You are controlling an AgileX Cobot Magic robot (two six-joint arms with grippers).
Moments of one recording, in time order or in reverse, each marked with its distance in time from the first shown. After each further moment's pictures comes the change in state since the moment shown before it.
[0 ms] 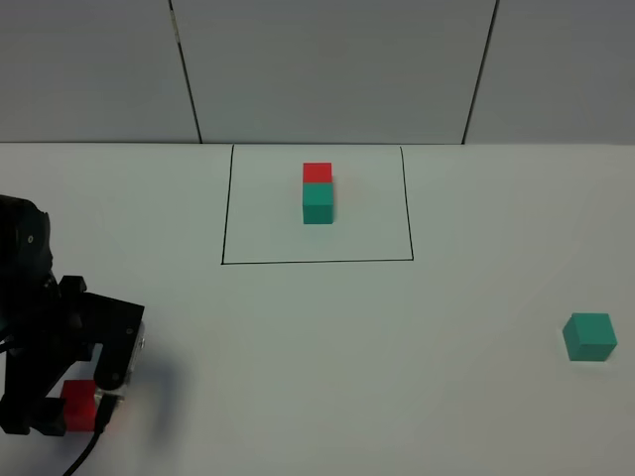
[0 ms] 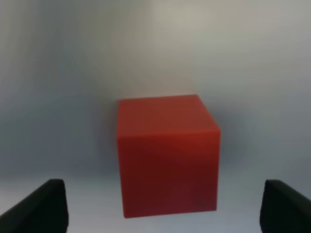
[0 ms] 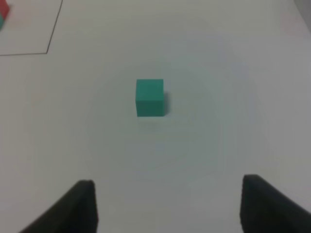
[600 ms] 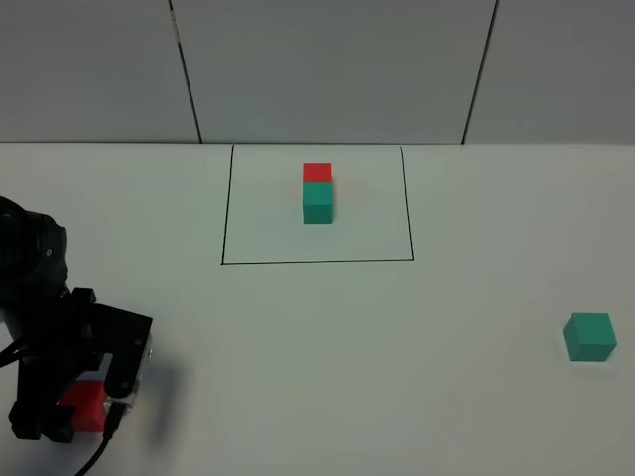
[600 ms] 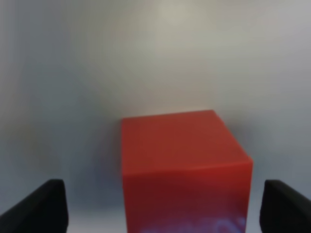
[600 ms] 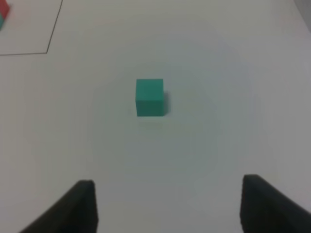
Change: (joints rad) left arm 0.000 0.082 0.000 0.007 -0.048 0.000; right arm 0.000 0.000 0.000 0.000 0.000 0.000
